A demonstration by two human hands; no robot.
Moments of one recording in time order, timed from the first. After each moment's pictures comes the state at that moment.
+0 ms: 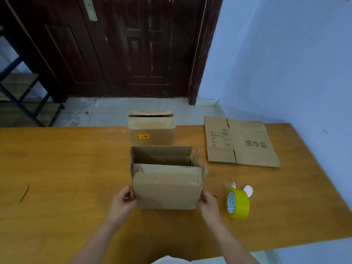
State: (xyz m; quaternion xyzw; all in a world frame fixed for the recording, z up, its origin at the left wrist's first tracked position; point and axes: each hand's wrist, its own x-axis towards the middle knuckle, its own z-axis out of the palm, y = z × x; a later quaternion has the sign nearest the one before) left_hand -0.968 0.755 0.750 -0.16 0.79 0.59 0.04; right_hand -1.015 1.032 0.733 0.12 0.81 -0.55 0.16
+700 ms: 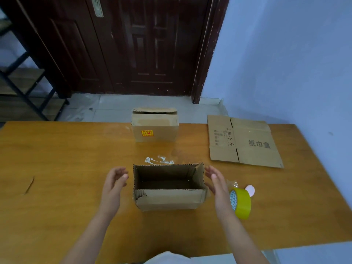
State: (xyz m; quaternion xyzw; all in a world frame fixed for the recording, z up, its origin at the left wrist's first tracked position) left_hand -0.976 0.750 0.801 -0.21 0.71 0.67 -0.09; right_hand -1.027 1.036 0.799 0.08 0.73 -0.67 0.08
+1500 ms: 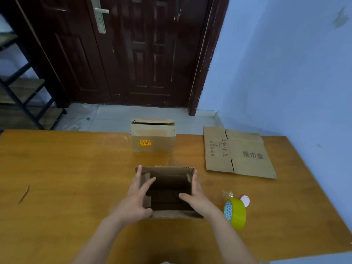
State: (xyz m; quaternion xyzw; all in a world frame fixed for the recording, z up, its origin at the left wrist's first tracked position) left_hand -0.985 0.784 0.820 0.02 0.91 0.39 0.13; right_hand -1.043 1.000 0.818 0.00 0.83 -0.47 0.31
